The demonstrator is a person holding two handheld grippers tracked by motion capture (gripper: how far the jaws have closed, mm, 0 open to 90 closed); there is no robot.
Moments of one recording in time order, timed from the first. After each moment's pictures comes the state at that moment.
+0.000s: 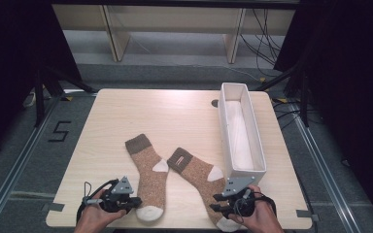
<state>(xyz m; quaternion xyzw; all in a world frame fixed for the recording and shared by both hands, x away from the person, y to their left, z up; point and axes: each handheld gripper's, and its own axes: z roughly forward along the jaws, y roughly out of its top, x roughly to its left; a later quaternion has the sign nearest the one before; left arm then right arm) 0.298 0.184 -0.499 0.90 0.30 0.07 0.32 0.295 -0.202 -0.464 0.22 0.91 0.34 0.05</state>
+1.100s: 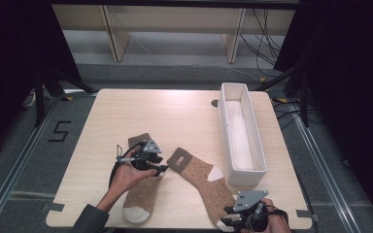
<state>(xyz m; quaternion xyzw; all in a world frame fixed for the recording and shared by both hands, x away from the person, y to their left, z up) 0.412 0.113 -0.475 0.88 0.29 0.08 0.36 0.262 -0.225 -0.468 0.21 0.92 0.32 0.04</state>
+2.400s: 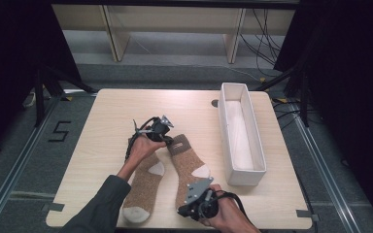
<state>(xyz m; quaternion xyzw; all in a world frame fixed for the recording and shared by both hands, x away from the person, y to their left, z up) 0.504 0.087 -0.468 0.90 0.30 0.13 0.29 0.297 -0.110 -0.465 0.09 0.94 0.34 -0.02</state>
